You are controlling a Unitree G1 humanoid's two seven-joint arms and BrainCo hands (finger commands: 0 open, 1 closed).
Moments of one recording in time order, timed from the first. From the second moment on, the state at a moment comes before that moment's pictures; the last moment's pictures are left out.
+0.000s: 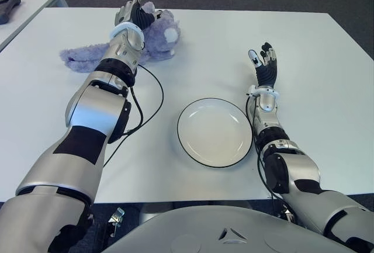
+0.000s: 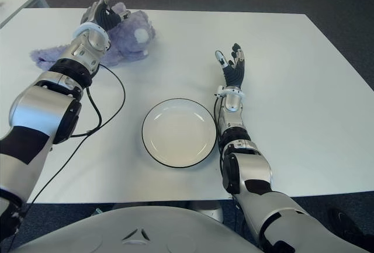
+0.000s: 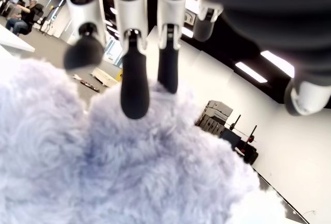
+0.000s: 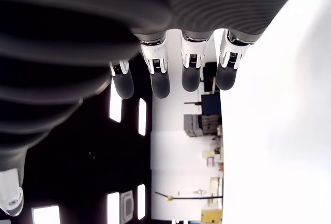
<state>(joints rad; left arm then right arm) -1.17 0.30 -0.26 1.31 0.49 0.03 0.26 -0.62 -0.08 -0.22 1.03 0.00 -0.54 -0.22</state>
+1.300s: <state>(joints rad) -1.18 0.28 -0.24 1.31 0.48 0.05 0.26 -0.62 -0.08 -0.22 1.03 0.00 -0.54 -0.20</state>
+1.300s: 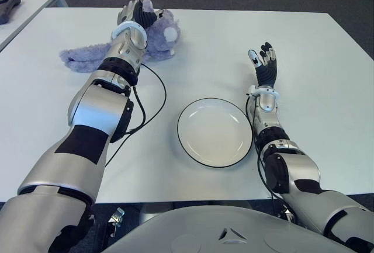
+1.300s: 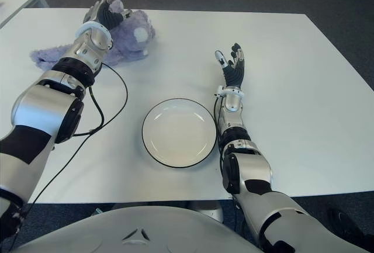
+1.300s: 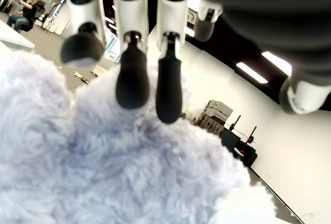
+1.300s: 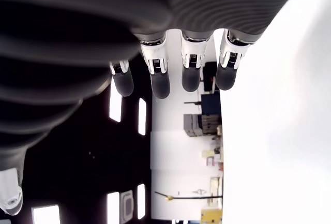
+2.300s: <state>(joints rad) -1.20 0.28 -0.24 1.31 0.47 0.06 0.26 -0.62 -0.08 -0.22 1.03 0.00 -0.54 -0.18</state>
